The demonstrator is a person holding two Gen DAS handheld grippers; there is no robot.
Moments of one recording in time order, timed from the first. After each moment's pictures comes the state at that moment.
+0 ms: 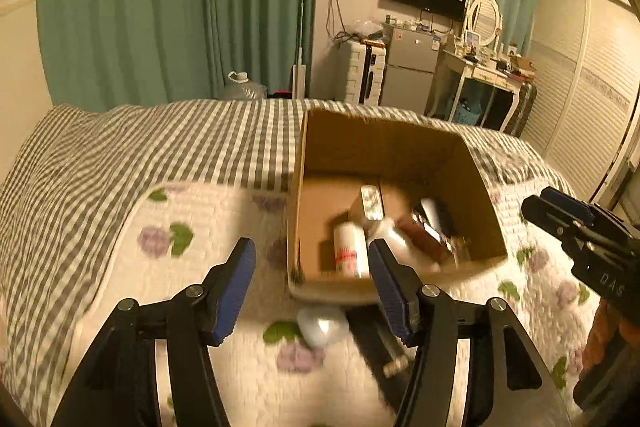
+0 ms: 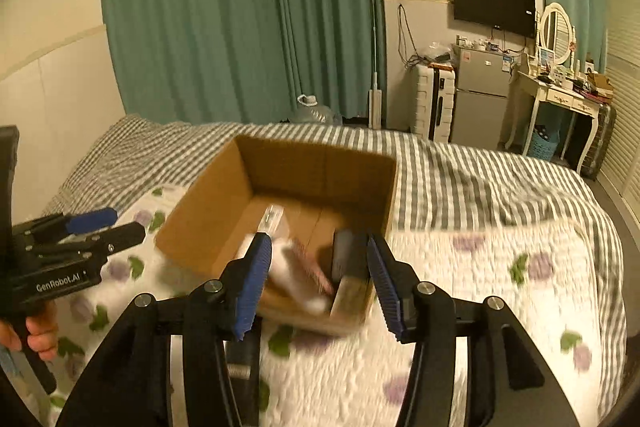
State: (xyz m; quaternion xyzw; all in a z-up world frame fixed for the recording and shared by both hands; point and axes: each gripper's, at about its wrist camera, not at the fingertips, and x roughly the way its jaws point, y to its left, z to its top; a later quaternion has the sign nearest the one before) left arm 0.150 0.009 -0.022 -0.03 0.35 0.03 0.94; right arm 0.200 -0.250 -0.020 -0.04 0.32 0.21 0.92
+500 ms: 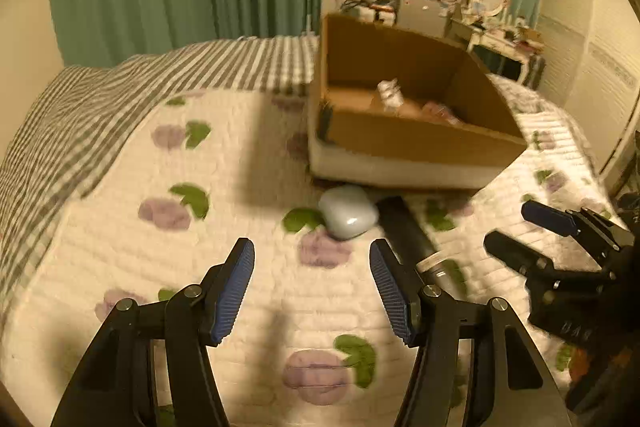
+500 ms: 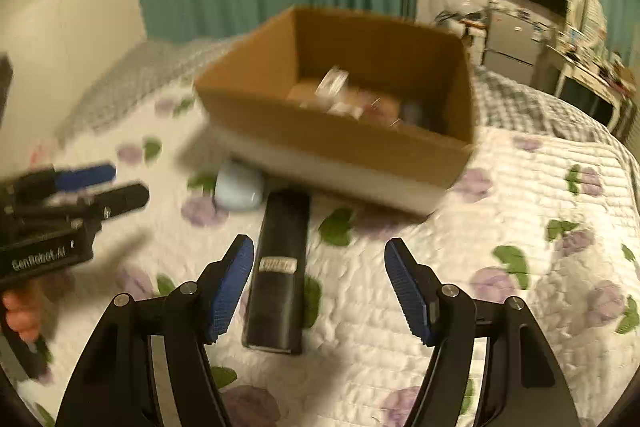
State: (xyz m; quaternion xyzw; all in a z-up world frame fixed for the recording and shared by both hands) left arm 0.095 0.018 -0.098 -0.02 0.40 0.06 0.92; right arm 0.150 -0.205 -0.121 -0.11 0.40 0.25 0.88
